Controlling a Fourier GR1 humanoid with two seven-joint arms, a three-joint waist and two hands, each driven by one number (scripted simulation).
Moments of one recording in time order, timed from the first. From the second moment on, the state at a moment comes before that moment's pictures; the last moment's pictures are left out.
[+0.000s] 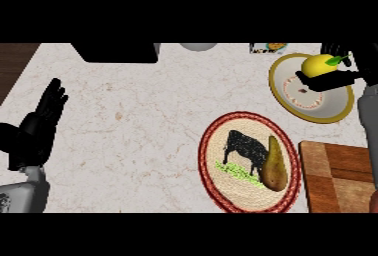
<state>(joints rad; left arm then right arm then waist) -0.15 0.25 0.13 -1.56 -0.03 0.04 0.13 -0.70 -0.40 -0.25 -1.11 0.74 0.12 -0.13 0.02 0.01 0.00</state>
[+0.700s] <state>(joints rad) -0.19 0.24 0.12 -1.54 -0.04 0.03 0.12 -0.91 -0.52 -0.27 -0.44 0.86 -0.03 -0.27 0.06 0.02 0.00</state>
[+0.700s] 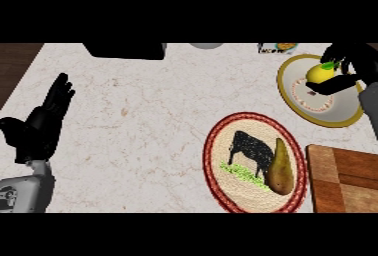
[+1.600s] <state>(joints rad) -0.18 0.23 0.13 -1.55 -0.03 0.02 0.12 -0.96 -0.68 -0.67 -0.18 0.46 0.31 -0.52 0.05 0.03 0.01</state>
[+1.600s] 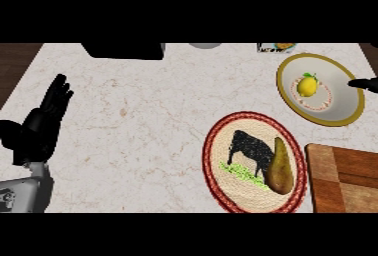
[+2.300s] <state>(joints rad) -0.19 0.24 0.14 -1.55 -0.02 0.02 0.12 -0.79 -0.93 -0.77 -0.12 0.36 0.62 -0.51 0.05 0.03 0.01</state>
